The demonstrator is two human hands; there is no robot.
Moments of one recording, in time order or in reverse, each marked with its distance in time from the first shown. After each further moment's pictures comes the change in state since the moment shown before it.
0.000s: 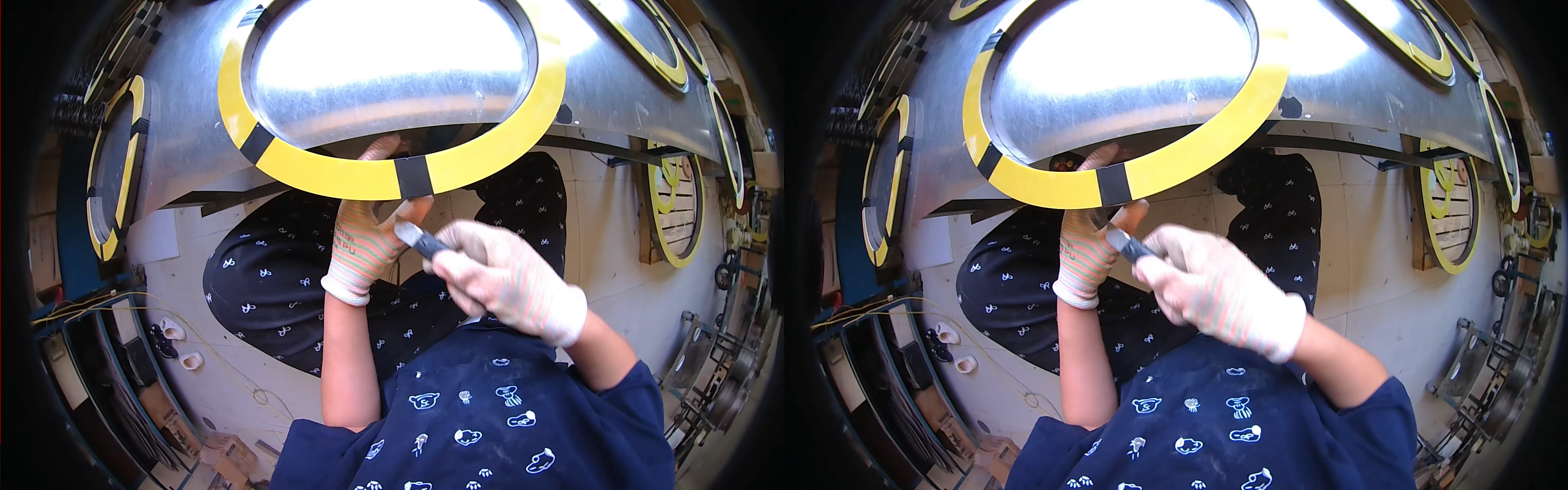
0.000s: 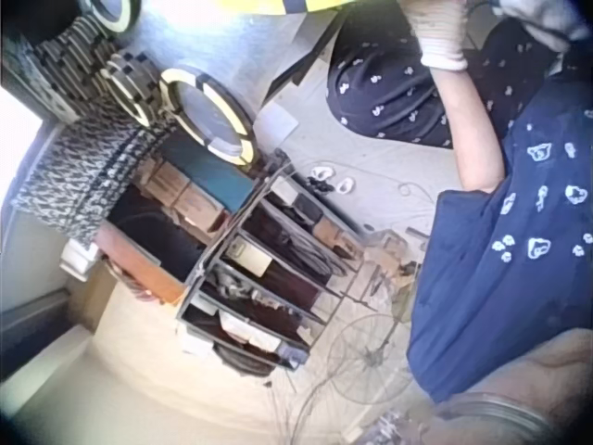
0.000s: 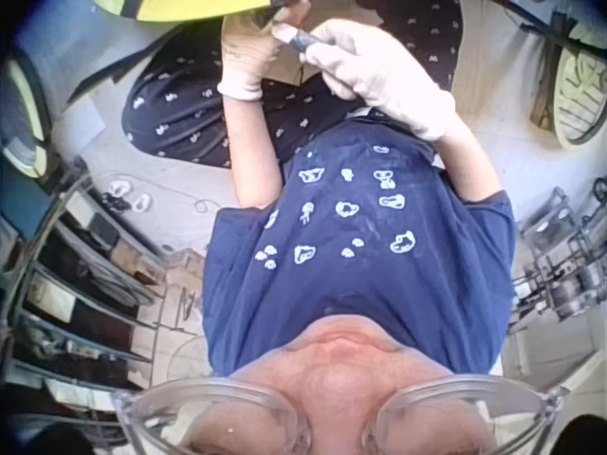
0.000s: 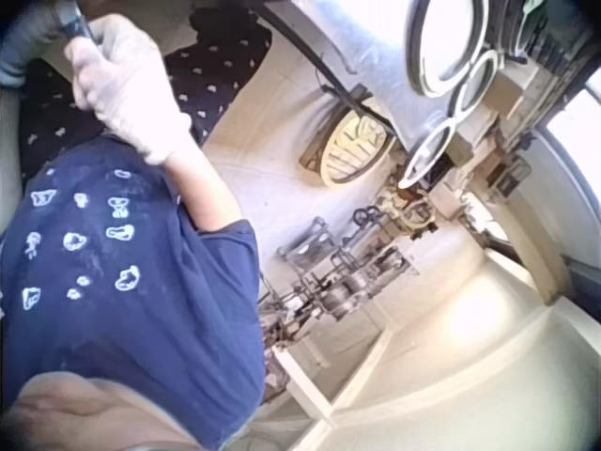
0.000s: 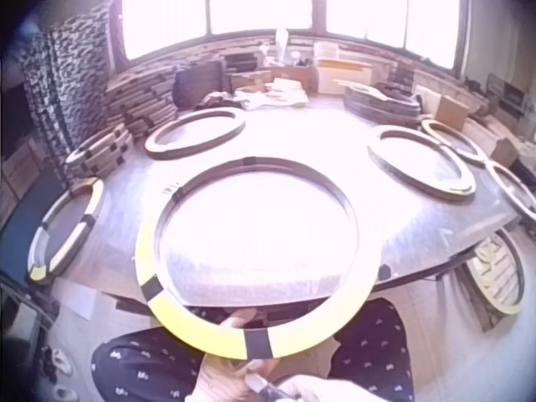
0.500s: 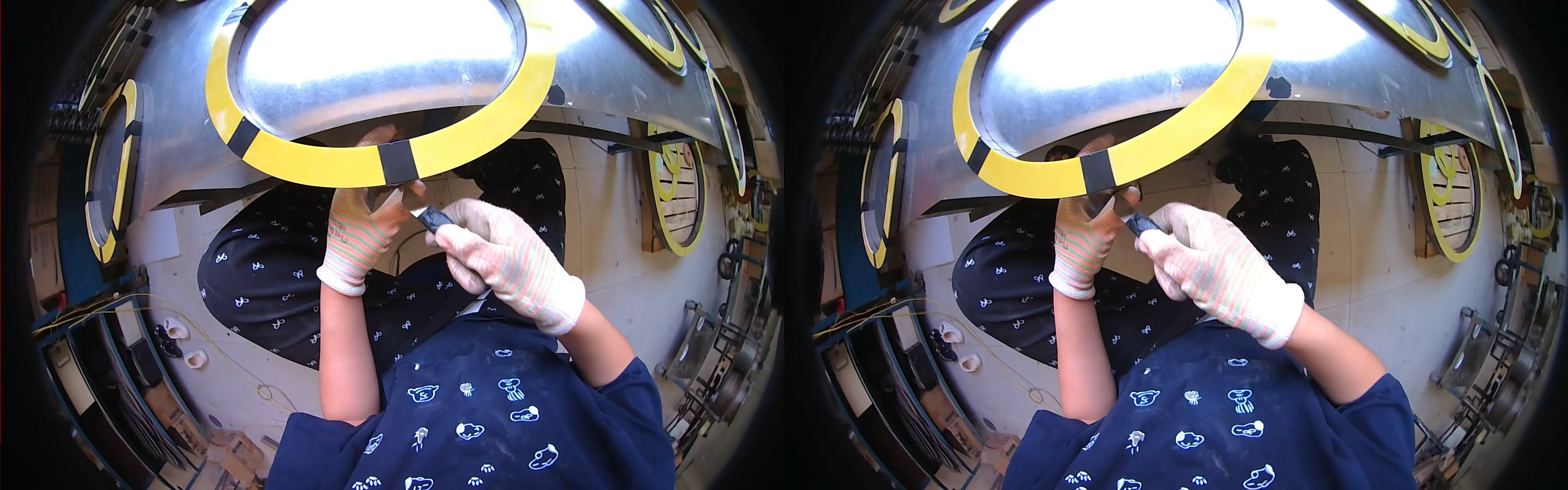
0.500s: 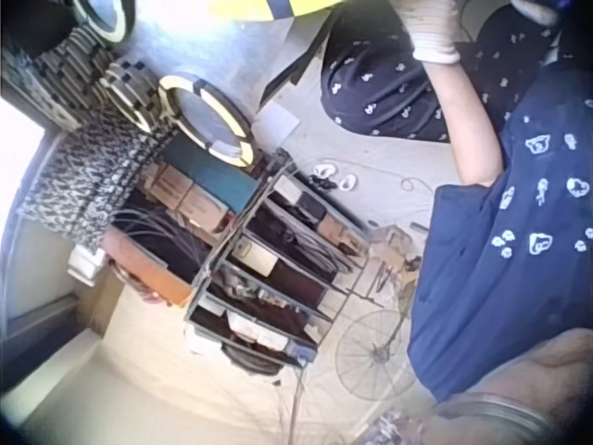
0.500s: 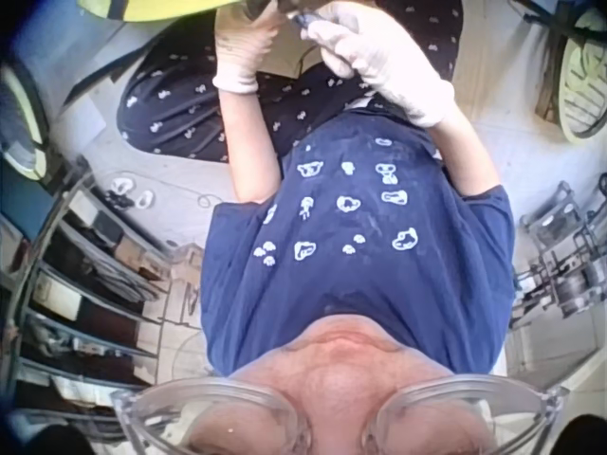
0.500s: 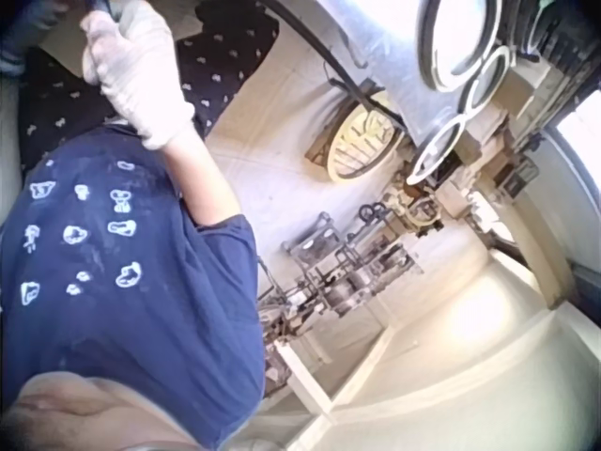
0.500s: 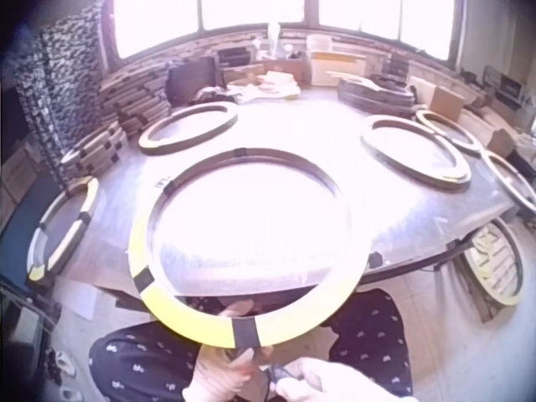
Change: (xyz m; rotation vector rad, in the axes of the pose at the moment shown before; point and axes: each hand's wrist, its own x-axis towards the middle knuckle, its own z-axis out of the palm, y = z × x) left_hand -0.005 -0.006 -0.004 0.115 -0.009 -0.065; right_hand -0.004 0.022 -0.009 -0.143 0.185 -0.020
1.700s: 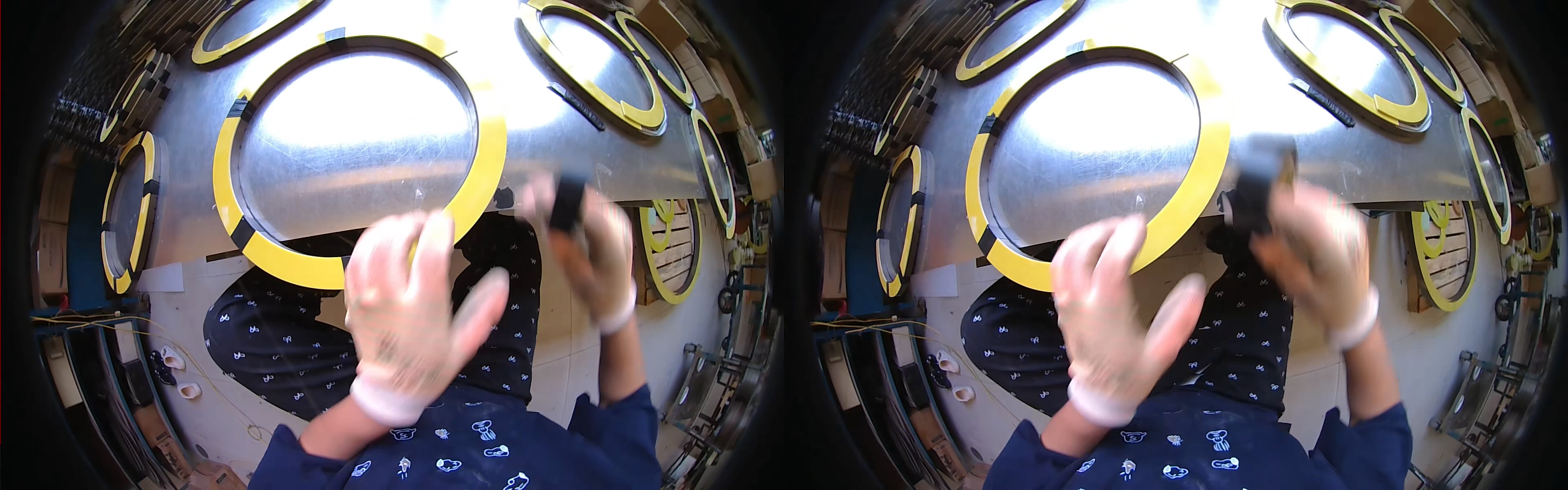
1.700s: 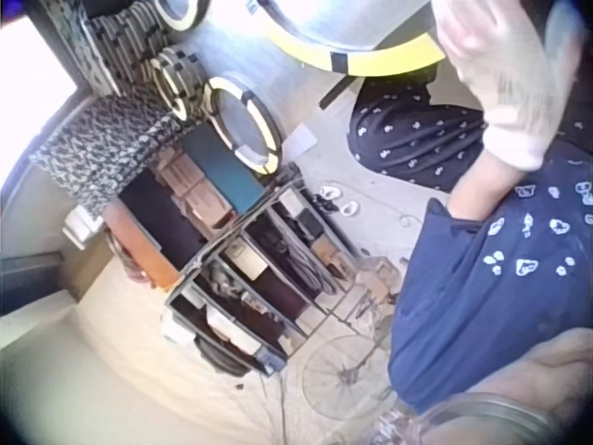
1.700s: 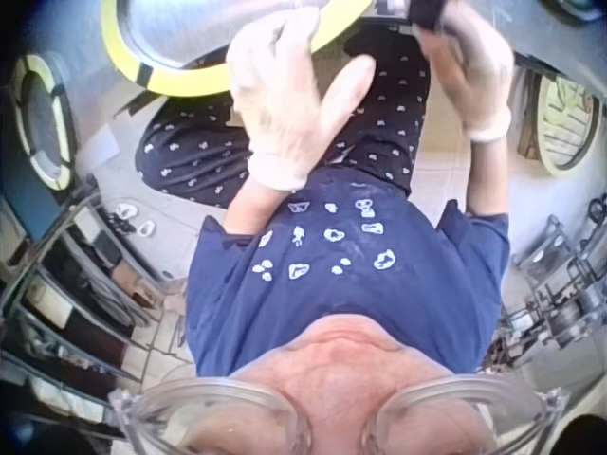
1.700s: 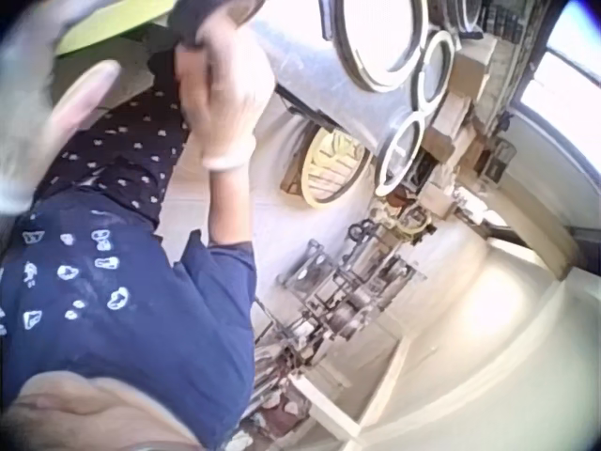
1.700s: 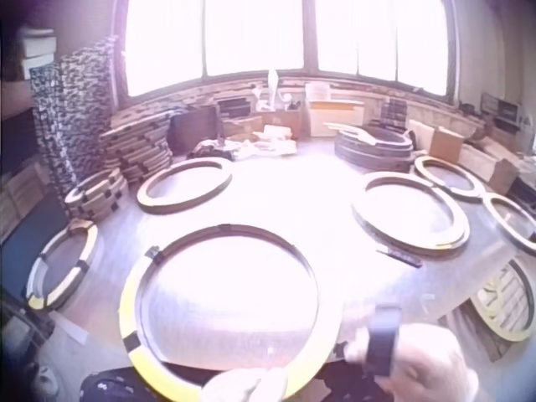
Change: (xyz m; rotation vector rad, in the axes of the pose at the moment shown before) left_hand 0.005 0.133 0.097 0.892 0.247 0.539; right_hand -0.007 -0.080 -0.136 -0.845 0.426 -1.232
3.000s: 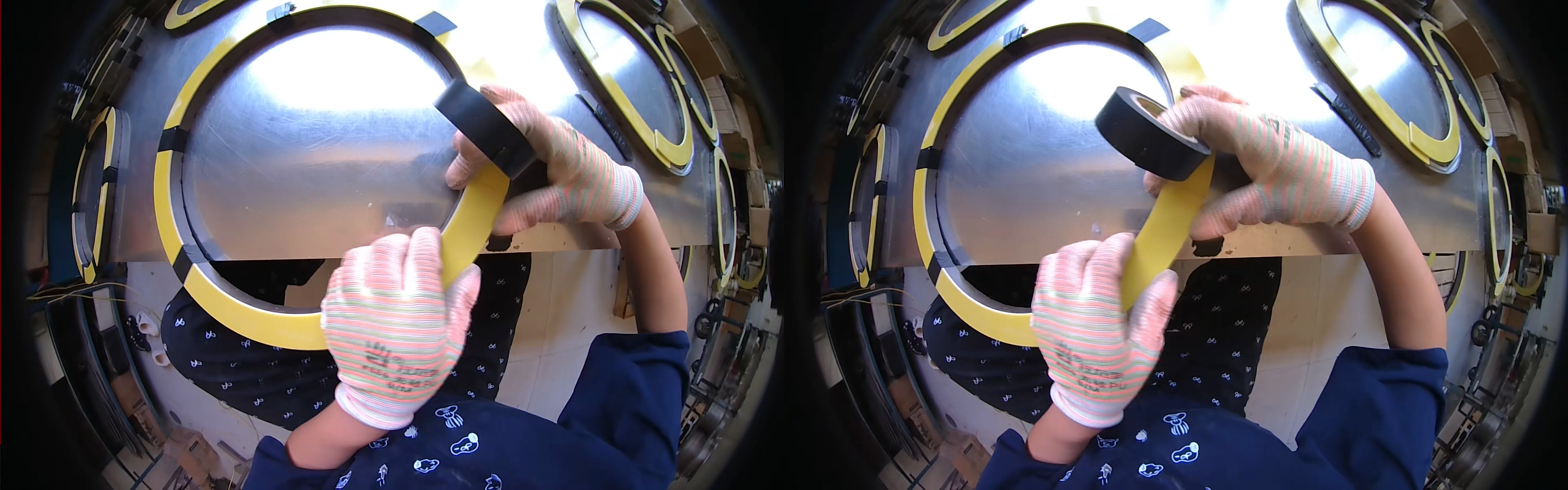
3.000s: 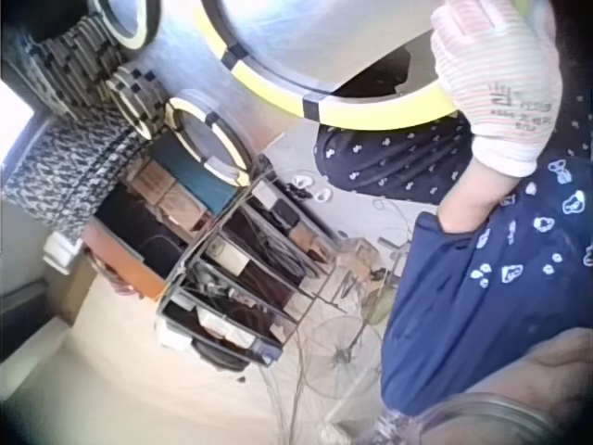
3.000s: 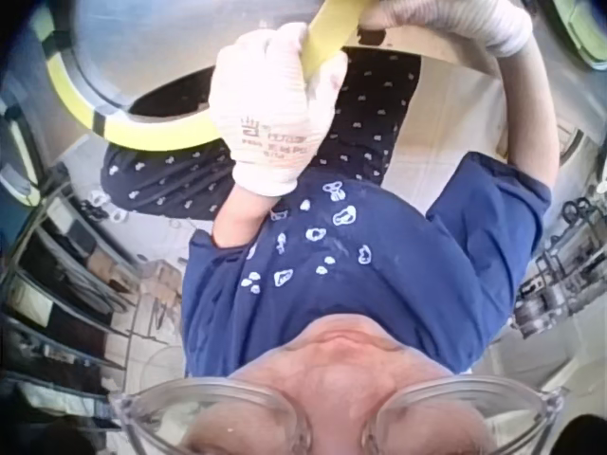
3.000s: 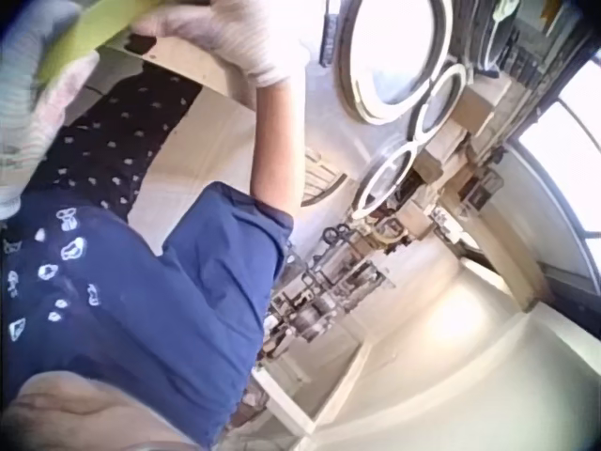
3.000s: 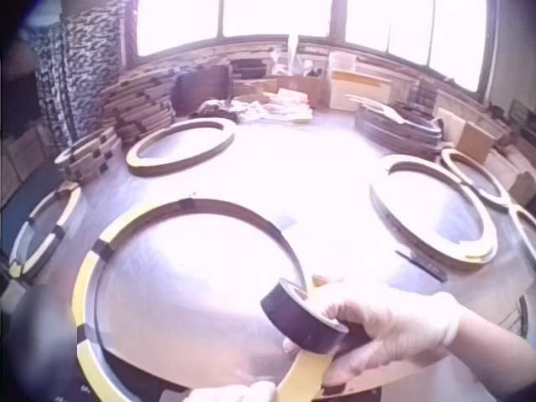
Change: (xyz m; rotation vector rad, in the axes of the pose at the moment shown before) left_hand 0.027 -0.002 0.048 0.156 -0.108 -0.142; right_hand 0.074 0.136 0.016 0.482 -0.680 -0.039
